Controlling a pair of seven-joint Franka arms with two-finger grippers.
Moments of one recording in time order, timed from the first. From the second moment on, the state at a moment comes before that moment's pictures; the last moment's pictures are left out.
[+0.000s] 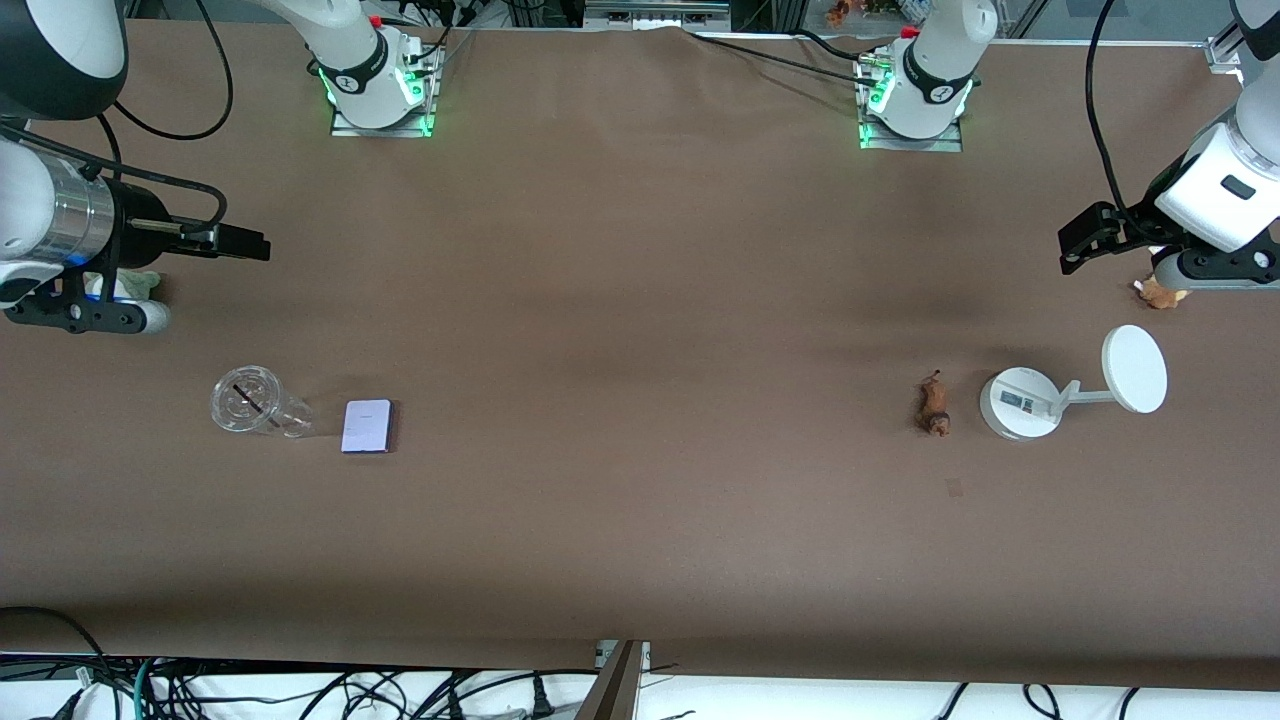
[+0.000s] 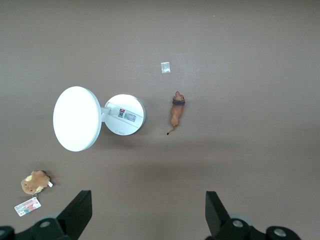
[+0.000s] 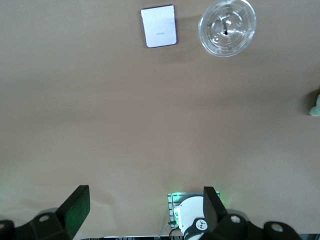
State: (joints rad) left arm 0.03 0.01 -0.10 -1.63 0.06 1.62 -0.08; right arm 0.45 0.33 -0.45 -1.21 0.21 1.19 0.15
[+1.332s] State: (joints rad) left arm 0.03 0.01 -0.10 -1.63 0.06 1.62 -0.08; right arm 0.00 -0.03 0.05 -1.63 0.05 1.42 0.09
